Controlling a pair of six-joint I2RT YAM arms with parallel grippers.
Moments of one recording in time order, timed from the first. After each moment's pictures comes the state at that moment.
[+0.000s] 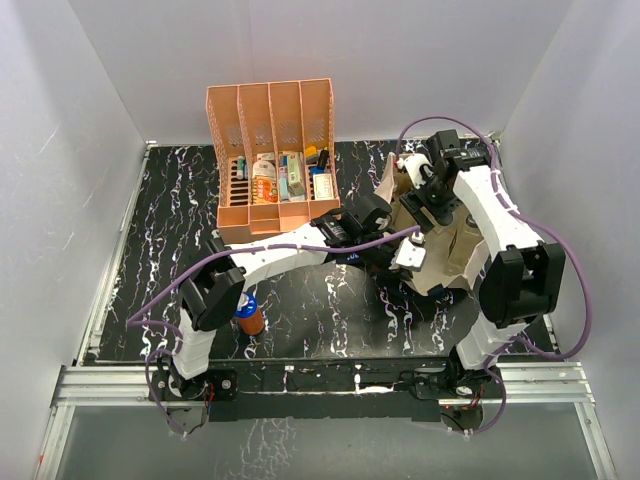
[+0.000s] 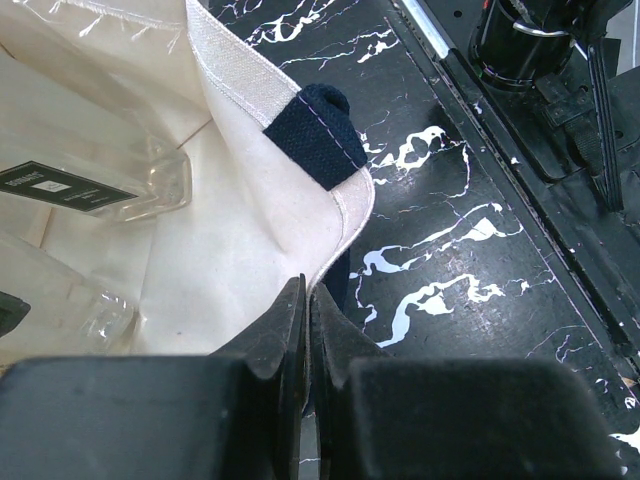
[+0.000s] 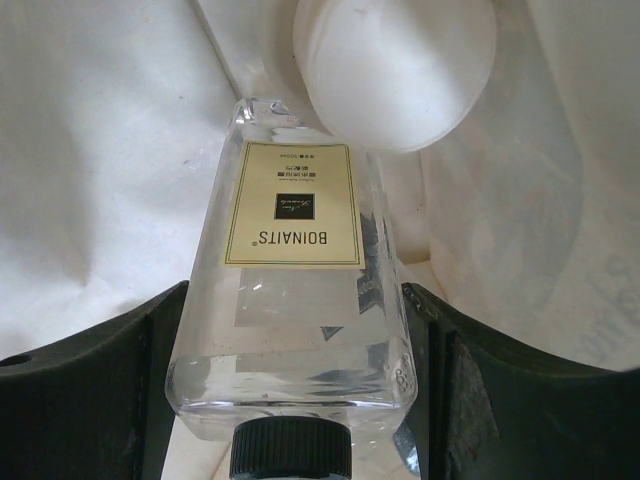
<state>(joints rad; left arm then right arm) -1.00 1.98 1.60 -0.31 0.79 0.75 0.14 1.67 1.56 -1.11 -0.02 -0.53</state>
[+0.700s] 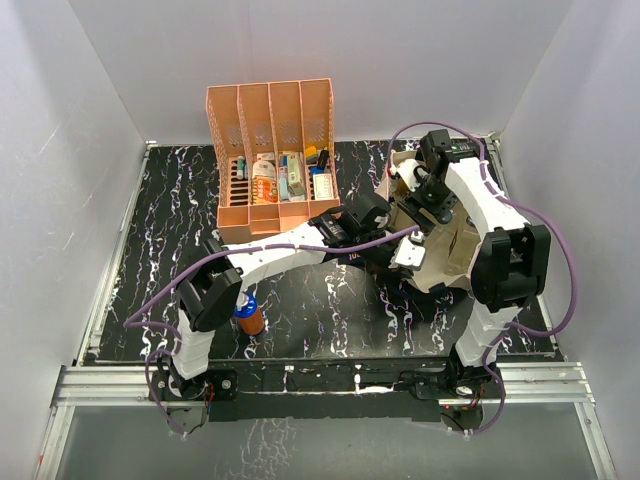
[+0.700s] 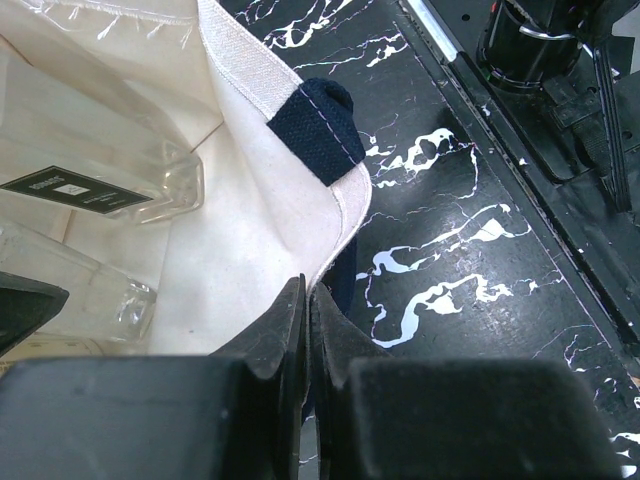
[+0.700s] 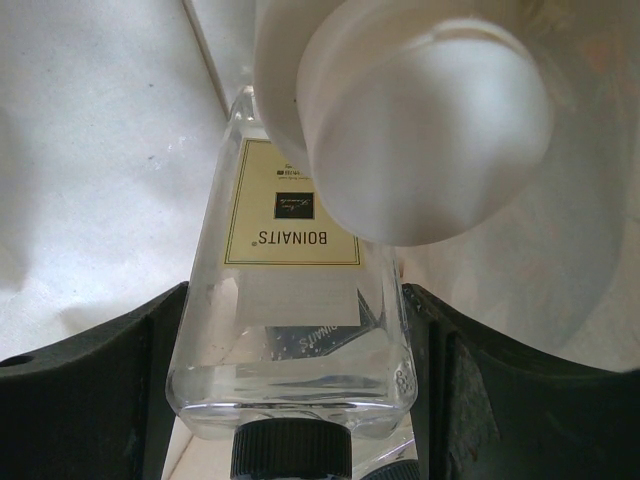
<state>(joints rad) -1.00 1.97 1.60 -0.31 0.79 0.76 0.14 1.81 1.65 -1.16 0.00 -0.69</state>
